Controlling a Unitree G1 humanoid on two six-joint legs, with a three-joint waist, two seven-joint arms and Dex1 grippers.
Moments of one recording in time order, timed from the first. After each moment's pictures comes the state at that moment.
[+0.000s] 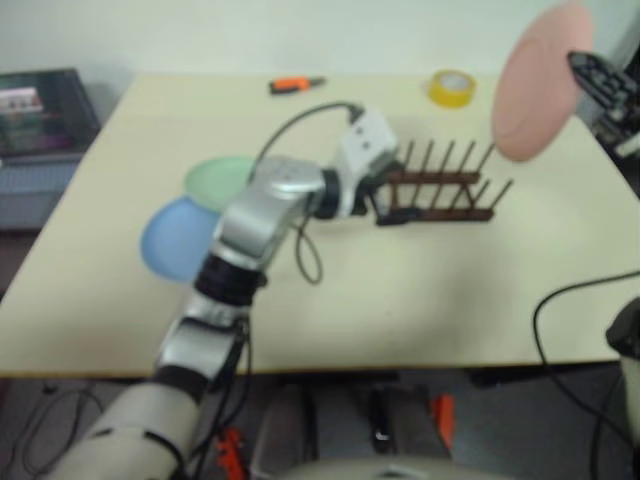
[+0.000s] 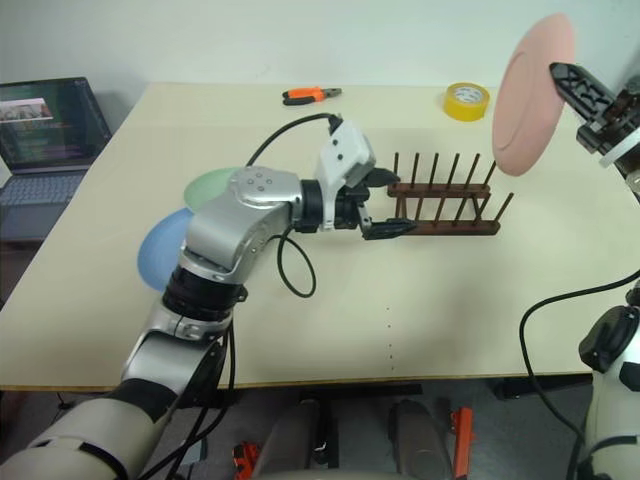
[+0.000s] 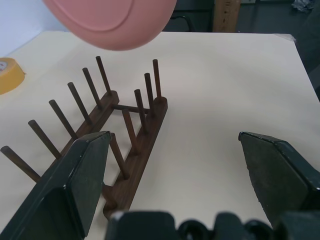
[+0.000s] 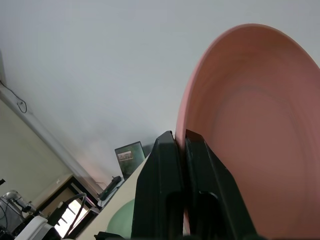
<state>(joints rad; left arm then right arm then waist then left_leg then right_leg) -0.94 0.27 -0.28 0.02 -0.20 0.72 -0.87 -0.97 -0.78 -0.56 0.52 0.88 1.03 0.74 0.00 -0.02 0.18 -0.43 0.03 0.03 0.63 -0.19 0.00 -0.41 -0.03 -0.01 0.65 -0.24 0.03</state>
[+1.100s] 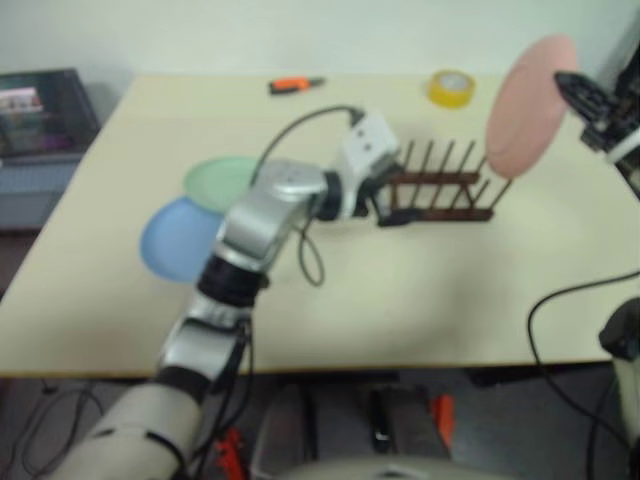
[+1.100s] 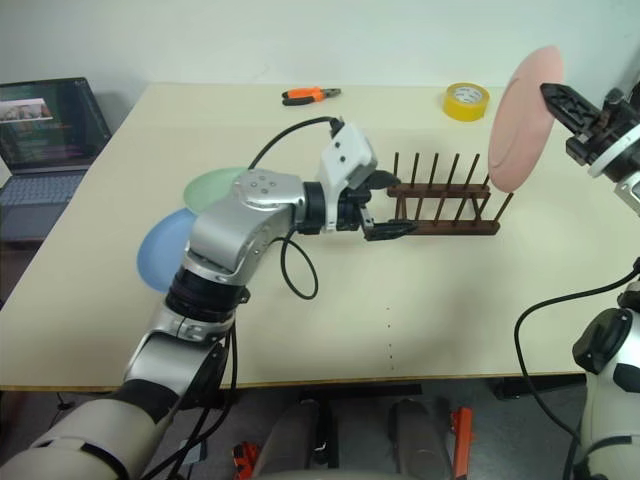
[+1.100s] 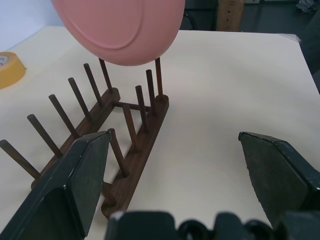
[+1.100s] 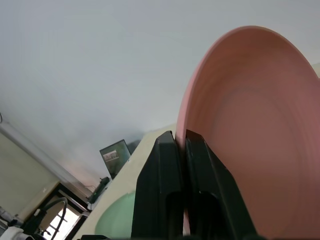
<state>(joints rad) -0.94 0.26 -0.29 0.02 -0.20 0.73 -0.85 -0.95 -0.76 -0.57 0.51 0.88 1.05 0.63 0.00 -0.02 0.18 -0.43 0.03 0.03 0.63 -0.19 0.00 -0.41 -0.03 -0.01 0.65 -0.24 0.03</state>
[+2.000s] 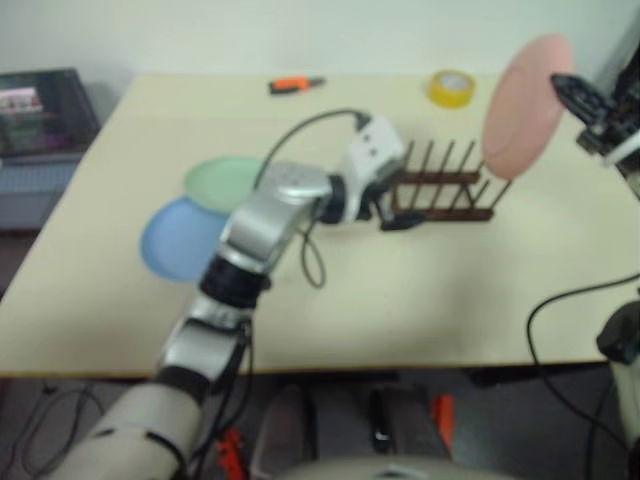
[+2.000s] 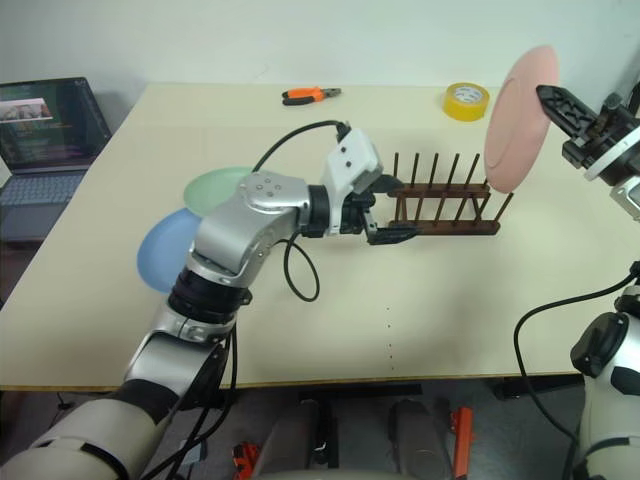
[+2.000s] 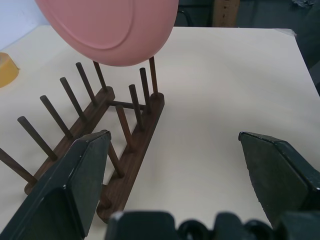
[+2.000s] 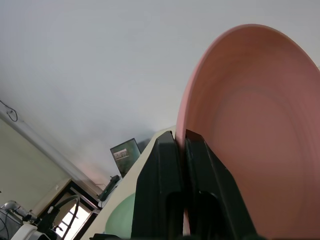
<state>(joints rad) -0.94 0.26 -0.31 0.02 -0.20 0.72 -0.85 -0.93 -0.76 -0.57 0.50 0.92 1.06 0.65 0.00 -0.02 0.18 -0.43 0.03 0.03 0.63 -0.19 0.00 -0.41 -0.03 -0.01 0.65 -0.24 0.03</state>
